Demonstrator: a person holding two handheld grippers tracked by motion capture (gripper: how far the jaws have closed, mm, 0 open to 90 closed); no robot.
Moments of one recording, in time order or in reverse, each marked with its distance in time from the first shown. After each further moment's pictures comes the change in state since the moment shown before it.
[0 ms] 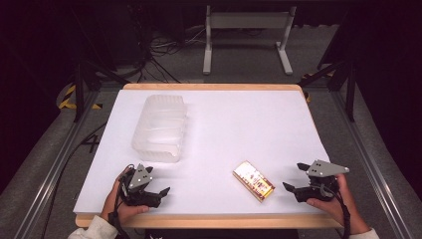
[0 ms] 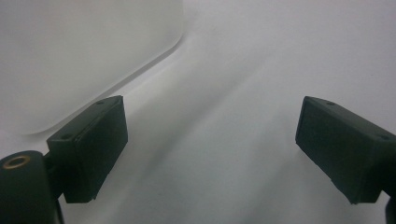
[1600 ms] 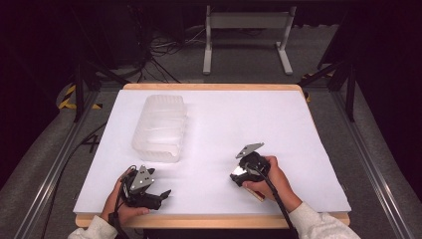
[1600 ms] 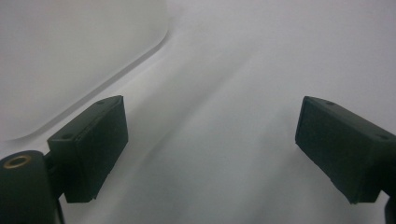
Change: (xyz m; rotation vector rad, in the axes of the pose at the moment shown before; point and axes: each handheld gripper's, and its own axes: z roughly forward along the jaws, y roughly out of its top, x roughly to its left) left arm -0.003 0.000 0.000 0.008 -0.029 0.036; right arm 0.076 0.101 0.124 0.296 0.088 -0.012
